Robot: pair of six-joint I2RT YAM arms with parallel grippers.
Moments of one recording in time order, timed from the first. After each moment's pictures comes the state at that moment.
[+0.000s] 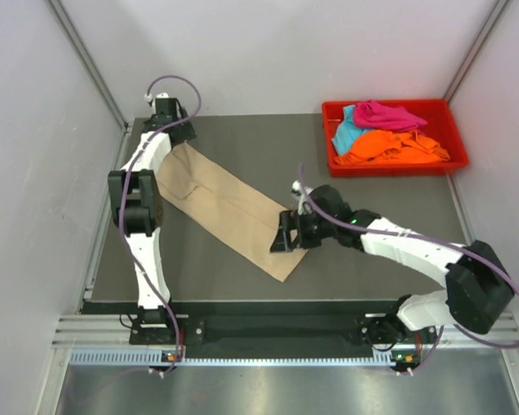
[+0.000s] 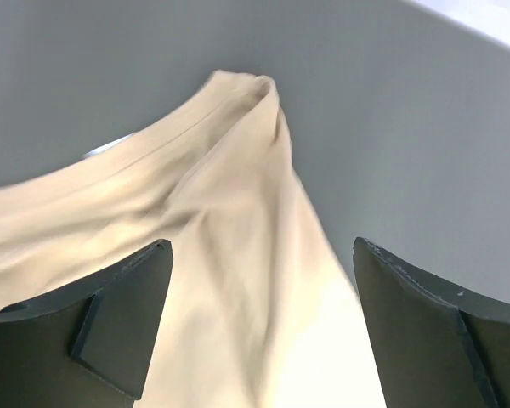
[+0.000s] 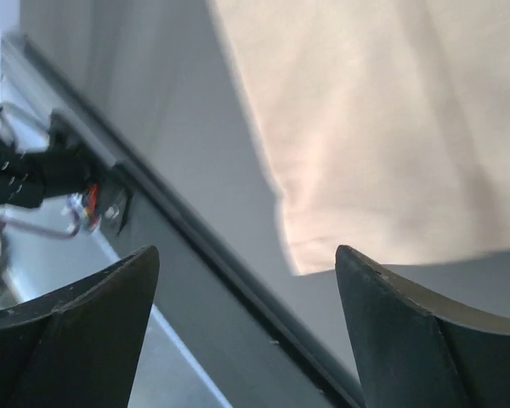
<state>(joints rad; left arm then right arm) 0.00 2.27 1.94 -0.36 -0.23 -0.33 0.78 1.37 0.82 -0.22 -0.38 0.60</state>
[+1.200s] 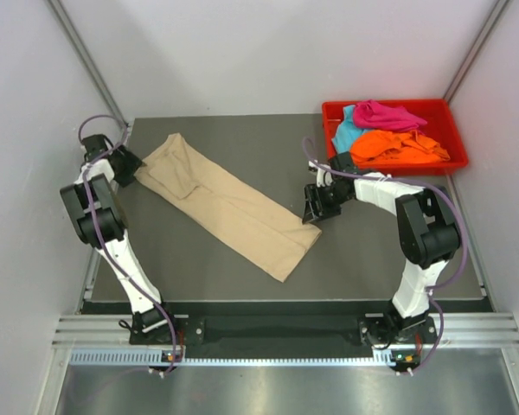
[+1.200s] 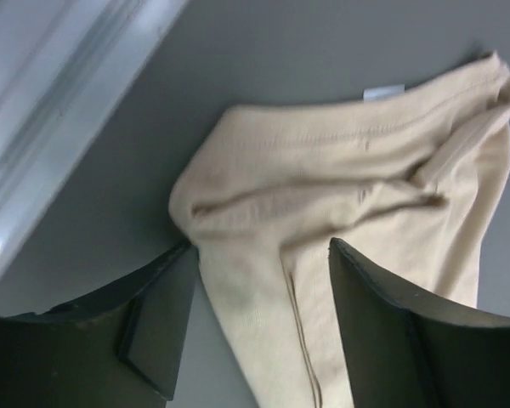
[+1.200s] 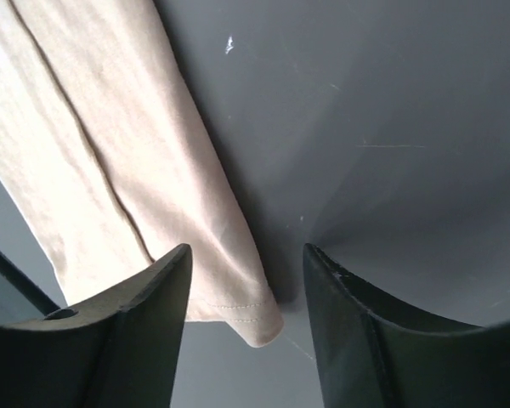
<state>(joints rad) 0.43 2.17 1.60 -0.26 0.28 -0.51 0.35 1.84 1.16 -0.46 -0.48 0.09</state>
